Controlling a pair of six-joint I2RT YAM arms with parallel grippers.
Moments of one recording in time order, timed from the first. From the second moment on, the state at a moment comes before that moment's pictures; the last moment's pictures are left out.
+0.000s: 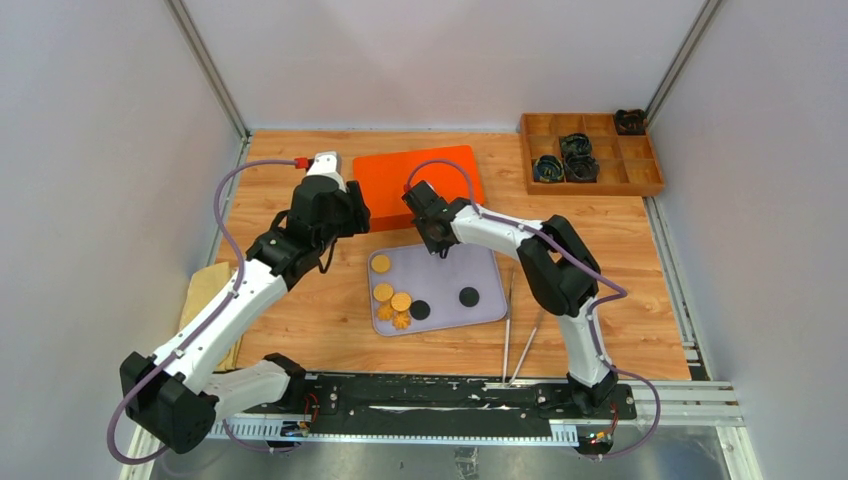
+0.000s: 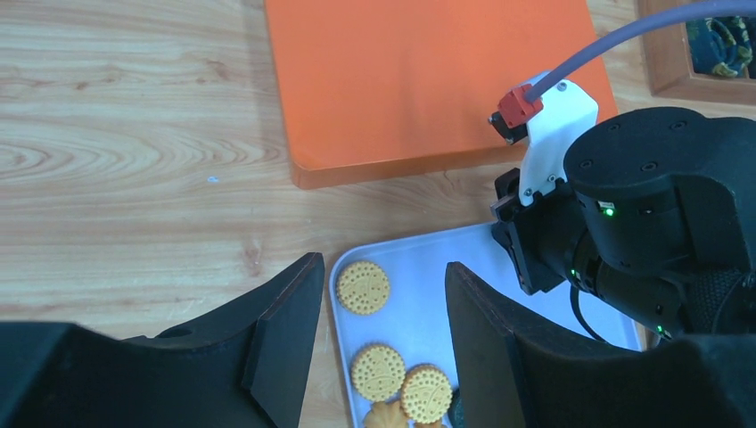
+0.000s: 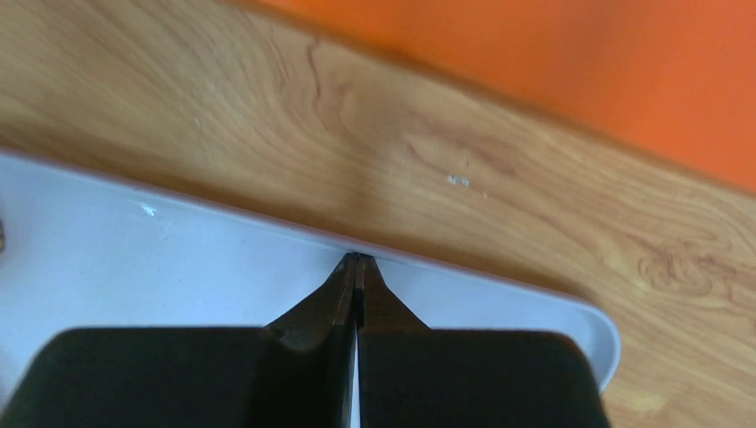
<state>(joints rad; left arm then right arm) -0.49 1.09 0.99 -0.39 -0.26 -0.42 0.77 2.08 1.52 -0.52 0.24 0.18</state>
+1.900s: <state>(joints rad) -0.46 0.99 0.97 -0.44 -0.24 -0.43 1.20 1.93 1.38 -0.57 0.07 0.23</state>
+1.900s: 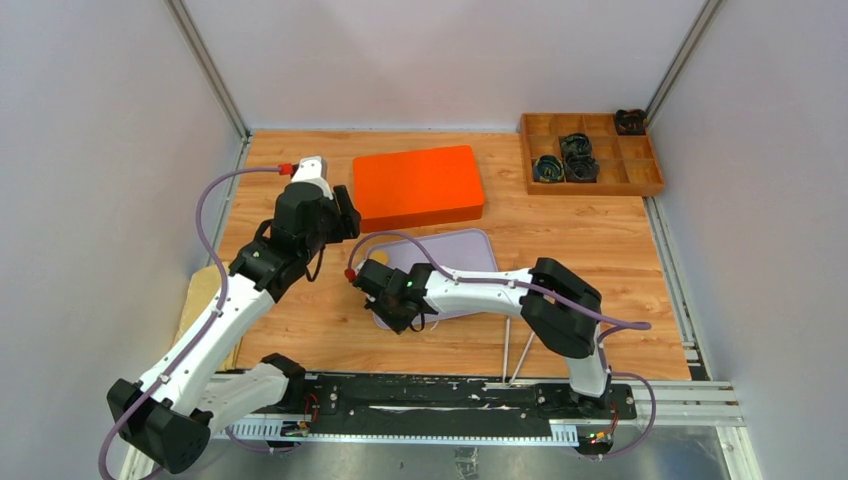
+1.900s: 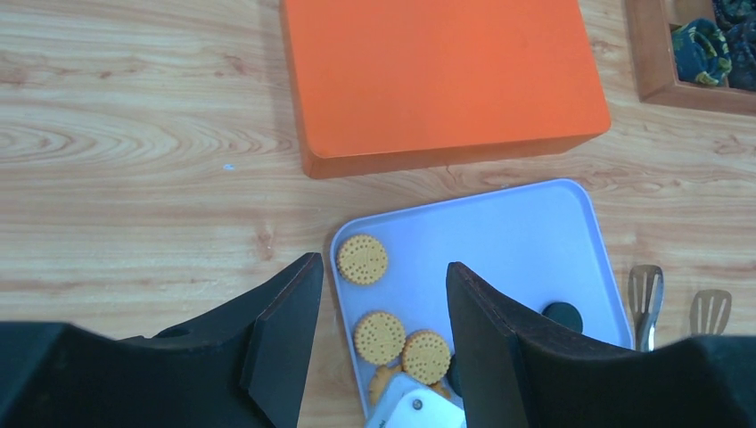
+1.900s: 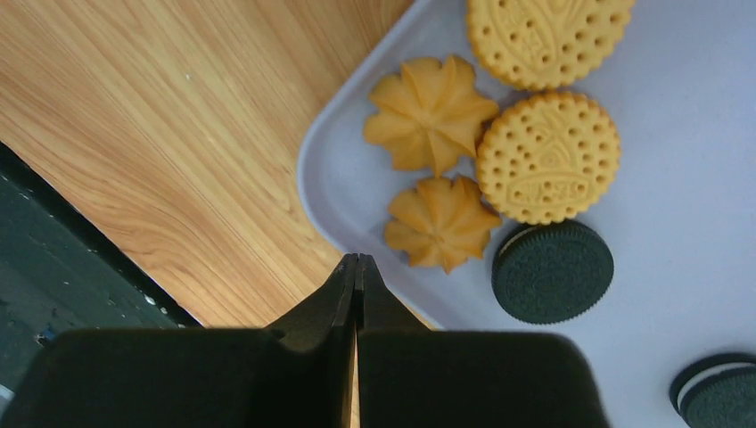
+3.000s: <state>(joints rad) -0.45 0.96 0.95 -0.46 -0.24 -0.42 1.14 1.93 1.33 -0.57 0.19 0.24</state>
